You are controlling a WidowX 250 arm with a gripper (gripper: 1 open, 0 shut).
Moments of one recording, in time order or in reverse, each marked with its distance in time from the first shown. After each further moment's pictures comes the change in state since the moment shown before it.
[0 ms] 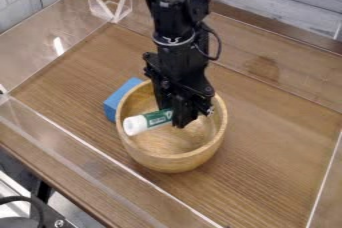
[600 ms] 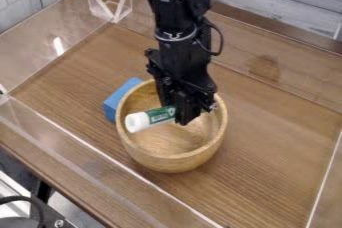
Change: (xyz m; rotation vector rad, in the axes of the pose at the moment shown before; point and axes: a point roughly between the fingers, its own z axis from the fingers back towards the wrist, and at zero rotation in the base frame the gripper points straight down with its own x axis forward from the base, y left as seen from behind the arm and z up) arm 0.003 -0.004 0.005 -0.010 -0.015 -0.020
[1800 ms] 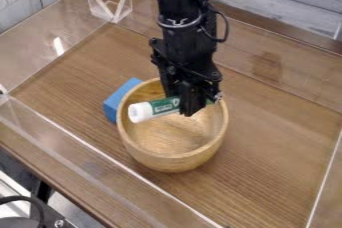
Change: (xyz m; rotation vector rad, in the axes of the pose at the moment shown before) arm 0.007 -0.004 0.013 -0.006 -0.027 -0.027
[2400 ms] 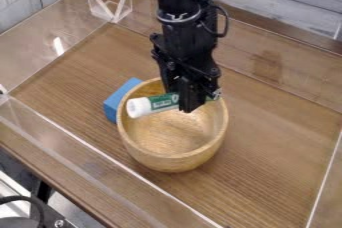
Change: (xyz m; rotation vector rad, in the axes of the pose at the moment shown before) arm -0.002 0.001 0.005 -0.008 0.007 -0.037
